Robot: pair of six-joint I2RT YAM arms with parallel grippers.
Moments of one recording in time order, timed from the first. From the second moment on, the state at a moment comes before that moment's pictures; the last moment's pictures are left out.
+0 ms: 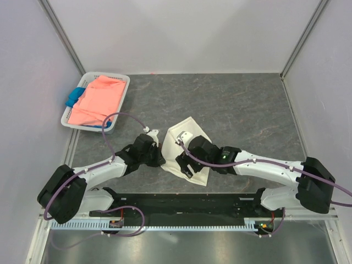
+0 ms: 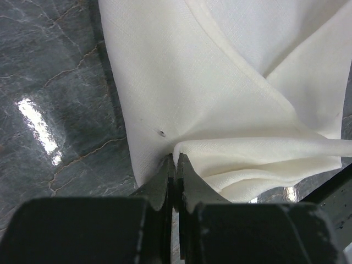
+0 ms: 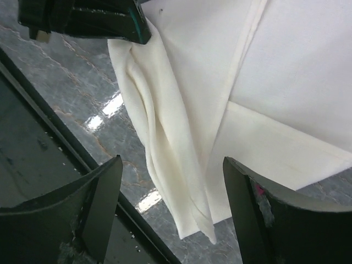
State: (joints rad) left arm -0.65 1.23 0.46 -0.03 0.12 -0.50; right arm 1.02 1.31 0.84 -0.33 -0.02 0.21
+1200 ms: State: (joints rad) left arm -0.65 1.25 0.48 -0.07 0.15 -0.50; right arm 1.34 1.65 0.87 -0.32 0.49 0.21
